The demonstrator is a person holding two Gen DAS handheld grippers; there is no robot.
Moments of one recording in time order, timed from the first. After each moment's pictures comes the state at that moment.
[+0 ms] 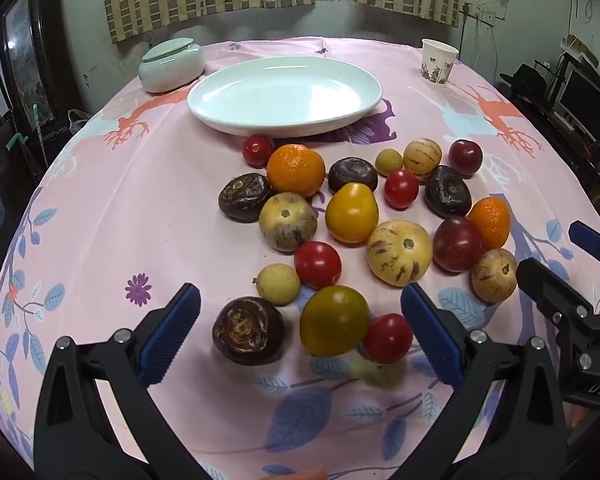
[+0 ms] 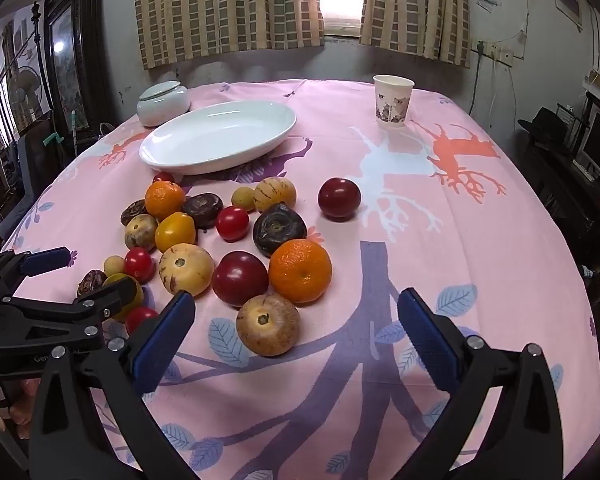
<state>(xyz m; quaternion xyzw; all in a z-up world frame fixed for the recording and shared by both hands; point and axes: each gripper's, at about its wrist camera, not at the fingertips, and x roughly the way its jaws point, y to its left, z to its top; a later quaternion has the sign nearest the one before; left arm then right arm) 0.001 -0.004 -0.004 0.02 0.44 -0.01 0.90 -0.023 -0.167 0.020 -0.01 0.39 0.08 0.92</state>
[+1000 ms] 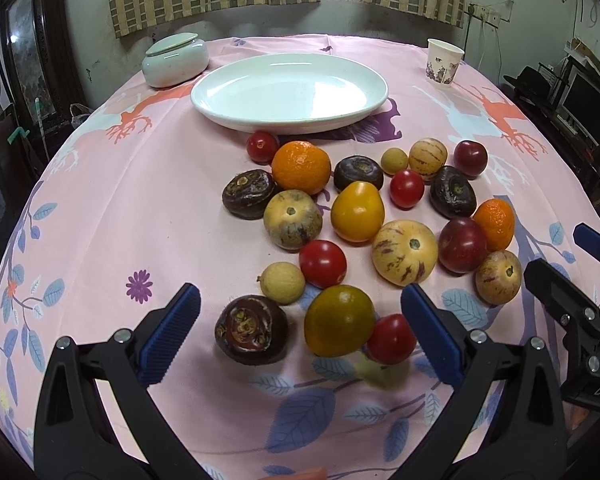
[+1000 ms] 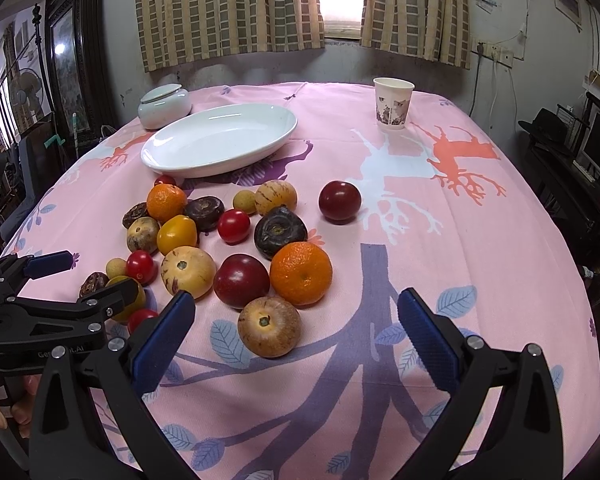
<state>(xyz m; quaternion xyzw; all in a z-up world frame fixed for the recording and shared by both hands) 0.003 0.001 -0.005 0.01 0.45 -0.01 0.90 -0.025 -0.167 0.023 -0.01 0.39 0.08 0.92</state>
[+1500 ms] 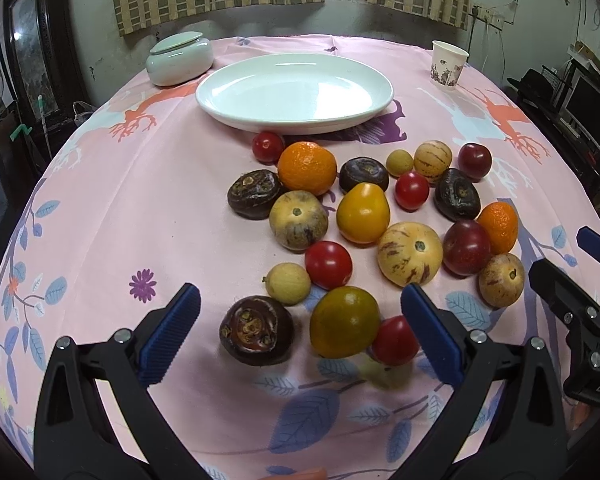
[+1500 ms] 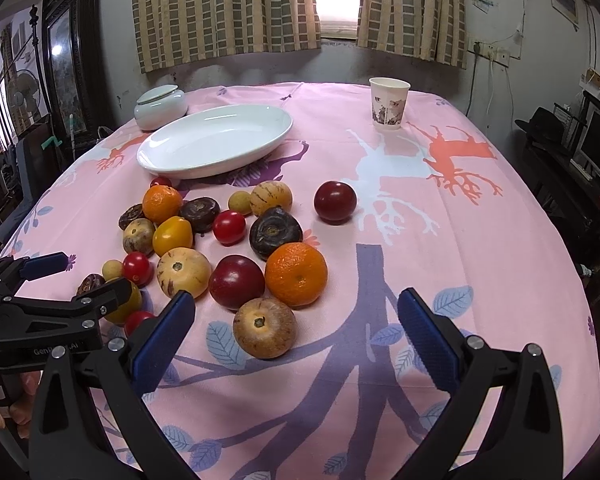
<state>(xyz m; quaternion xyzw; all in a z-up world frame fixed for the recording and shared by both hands) 0.003 0.004 -0.005 0.01 0.44 0.00 0.90 -0.024 -0.171 0.026 -0.01 0.38 0.08 0.92</state>
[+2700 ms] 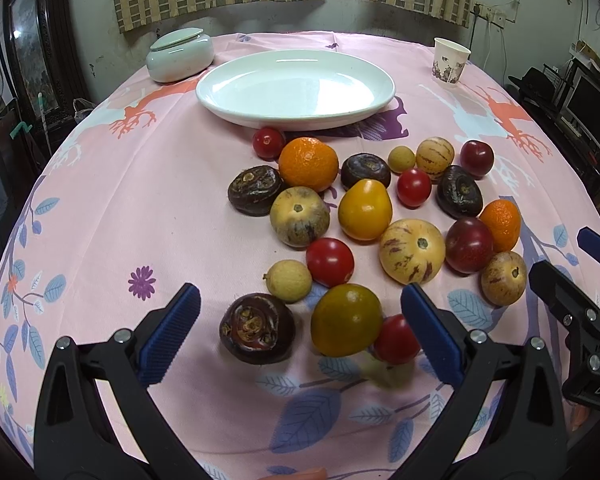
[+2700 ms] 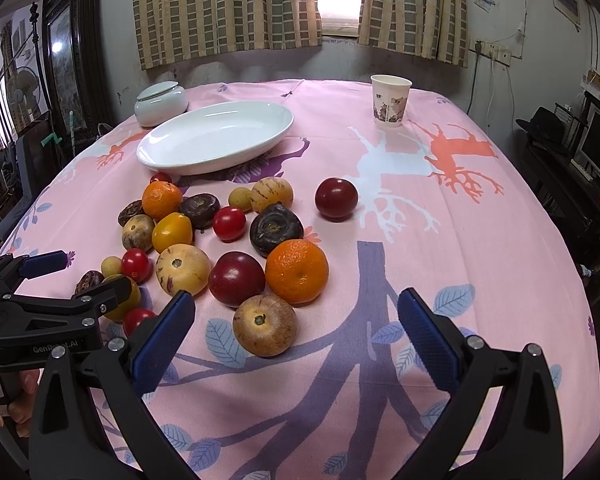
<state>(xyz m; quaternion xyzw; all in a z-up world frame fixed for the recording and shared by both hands) 0.004 0.005 -0.008 0.01 0.45 0.00 0.89 -0.022 -0.169 0.025 -0.01 0.39 0.07 0.92</state>
